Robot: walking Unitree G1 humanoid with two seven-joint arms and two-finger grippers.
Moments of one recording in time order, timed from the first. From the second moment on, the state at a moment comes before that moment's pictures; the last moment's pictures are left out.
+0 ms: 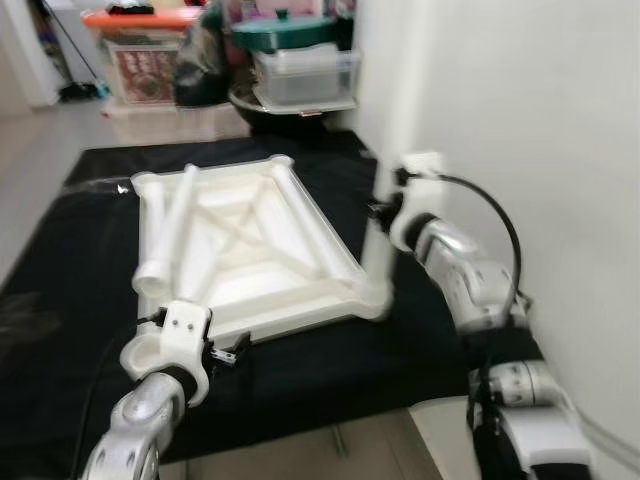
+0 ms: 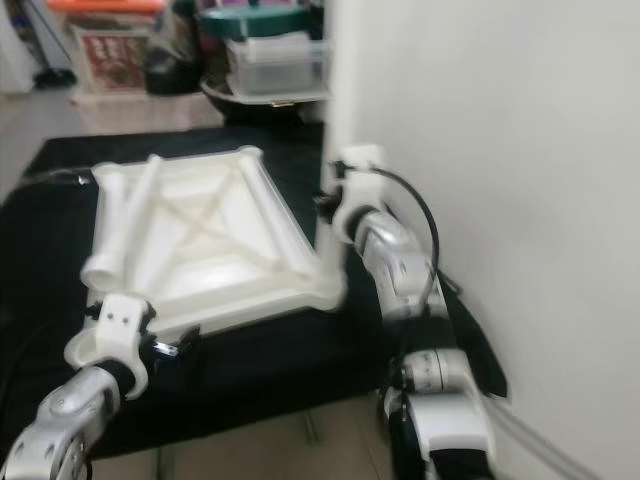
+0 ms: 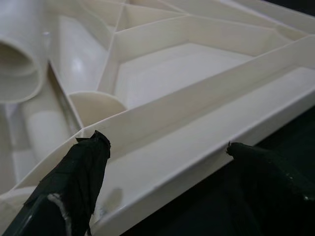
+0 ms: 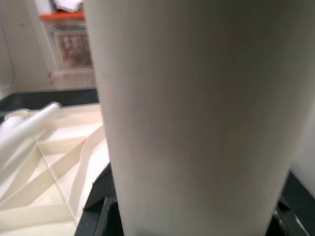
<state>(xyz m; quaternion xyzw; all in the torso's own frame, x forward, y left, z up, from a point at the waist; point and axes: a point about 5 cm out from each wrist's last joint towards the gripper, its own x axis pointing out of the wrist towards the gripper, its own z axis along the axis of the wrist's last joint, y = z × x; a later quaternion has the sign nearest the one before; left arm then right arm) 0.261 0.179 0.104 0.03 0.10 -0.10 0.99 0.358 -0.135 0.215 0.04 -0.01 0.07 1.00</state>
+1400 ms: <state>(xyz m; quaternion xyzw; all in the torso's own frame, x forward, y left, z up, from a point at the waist) 0.266 0.175 0.106 0.03 0.10 -0.12 0.99 0.318 -0.072 0.217 0.09 -0.01 0.22 0.97</state>
